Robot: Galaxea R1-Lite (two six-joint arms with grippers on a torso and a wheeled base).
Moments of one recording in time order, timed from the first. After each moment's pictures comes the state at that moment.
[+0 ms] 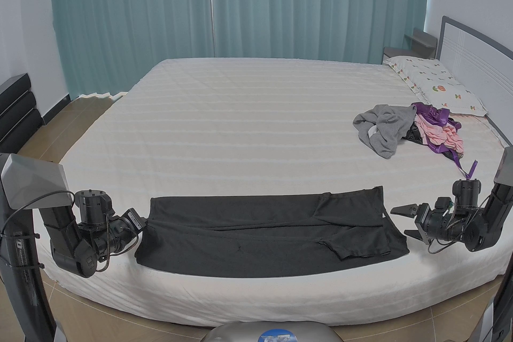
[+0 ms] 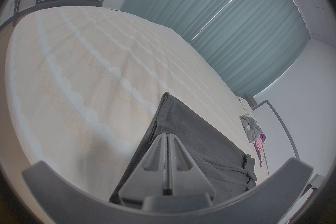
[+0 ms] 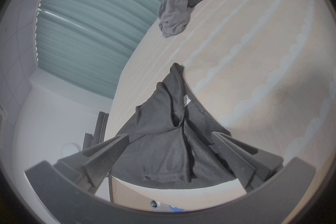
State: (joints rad) left arm -0.01 2.26 -0.45 -1.27 -0.13 -0.72; right arm -0.13 2.15 -0.46 -1.03 0.55 0.66
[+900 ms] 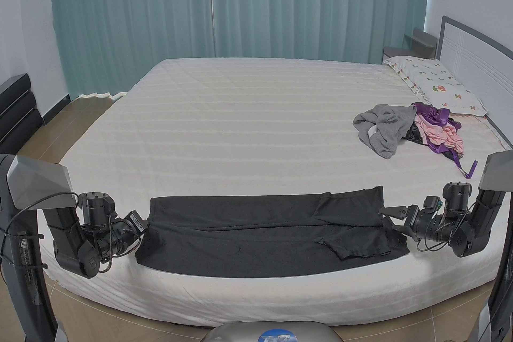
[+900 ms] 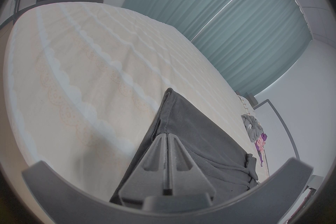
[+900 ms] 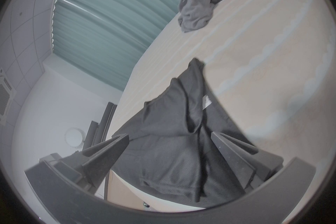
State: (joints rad) left arm -0.01 2.30 -0.47 -1.27 -0.14 -0.72; right arm -0.09 2.28 -0.50 -1.21 0.62 0.61
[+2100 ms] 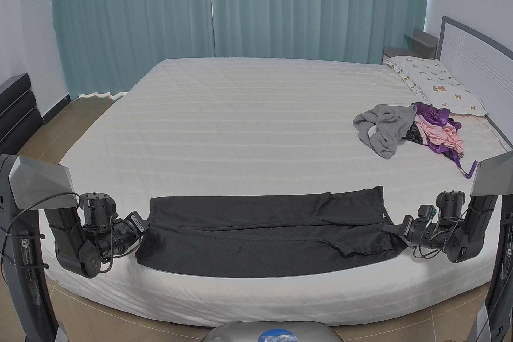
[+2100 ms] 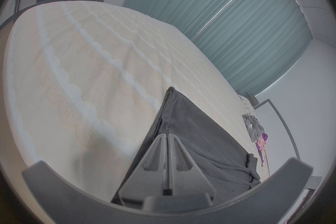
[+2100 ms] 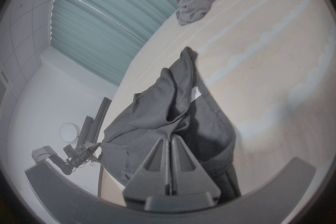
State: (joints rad) left arm -0.01 2.31 -0.48 -1.27 -0.13 -0.72; right arm -0.09 2.36 -0.49 -1.25 0.60 0.54
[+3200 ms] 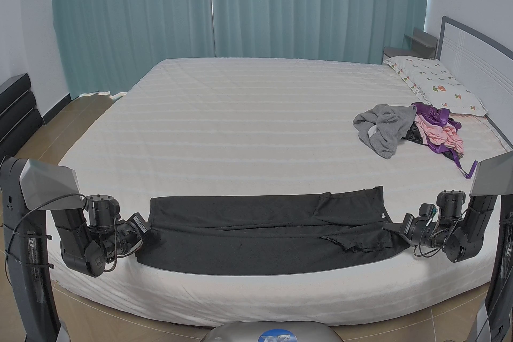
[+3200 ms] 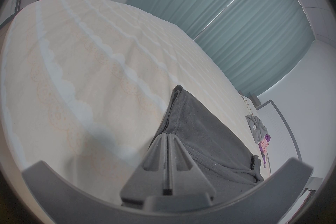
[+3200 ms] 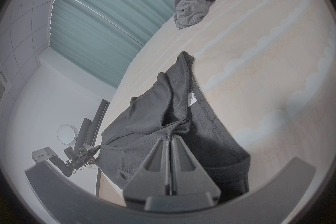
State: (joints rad) left arm -0.01 2.37 -0.53 -1.27 -0.13 -0.73; right arm -0.10 2.37 -0.51 -1.26 0.58 0.54
